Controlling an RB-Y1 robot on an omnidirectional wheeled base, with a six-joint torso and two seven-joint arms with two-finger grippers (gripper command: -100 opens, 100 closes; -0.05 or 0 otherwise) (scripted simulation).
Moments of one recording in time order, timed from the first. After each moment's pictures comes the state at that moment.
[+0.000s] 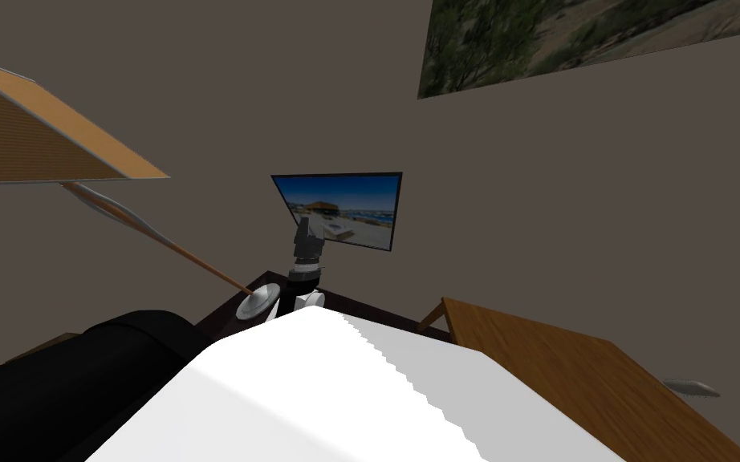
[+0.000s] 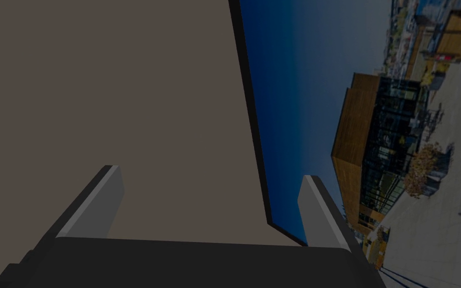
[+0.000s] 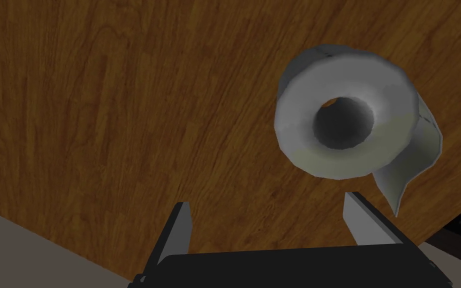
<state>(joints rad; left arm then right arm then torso) 0.54 0.00 -0.02 -2.34 0.01 -0.50 -0.07 0.41 -1.60 0.96 -1.38 0.77 -0.13 -0.19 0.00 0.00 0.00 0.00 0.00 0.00</state>
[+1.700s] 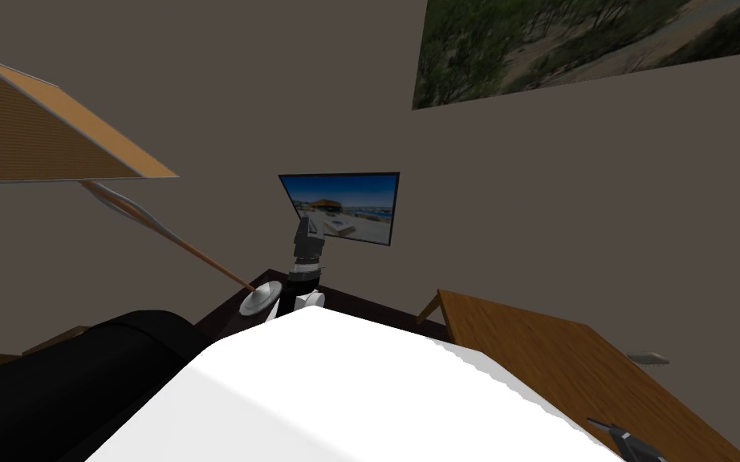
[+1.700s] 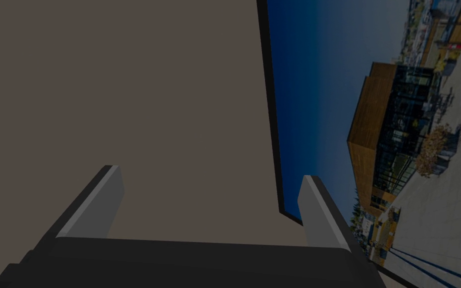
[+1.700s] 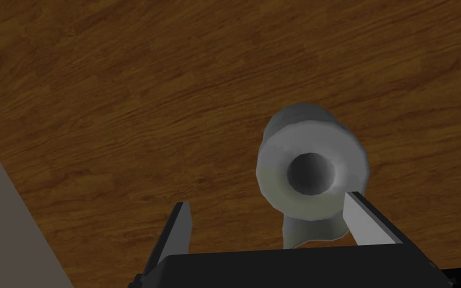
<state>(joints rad) 0.54 0.00 -0.02 -2.34 0.01 -0.50 -0.07 0.38 -1.66 0.97 -1.50 1.13 -0.11 0.22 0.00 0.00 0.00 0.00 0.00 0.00</state>
